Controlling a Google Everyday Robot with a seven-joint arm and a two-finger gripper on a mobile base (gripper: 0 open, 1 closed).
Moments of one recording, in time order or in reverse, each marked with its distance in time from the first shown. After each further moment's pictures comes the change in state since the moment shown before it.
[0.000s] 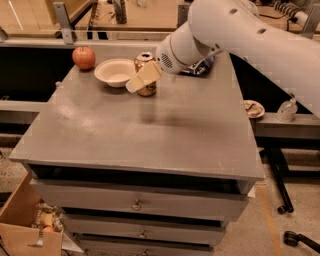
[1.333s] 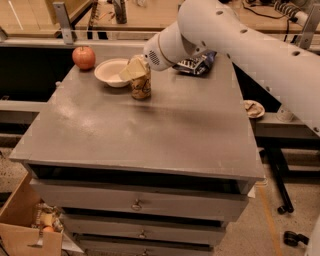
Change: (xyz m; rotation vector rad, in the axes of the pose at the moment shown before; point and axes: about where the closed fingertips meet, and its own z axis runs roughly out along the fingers) arm -0.031 0.012 0.037 -0.103 -0.082 0.021
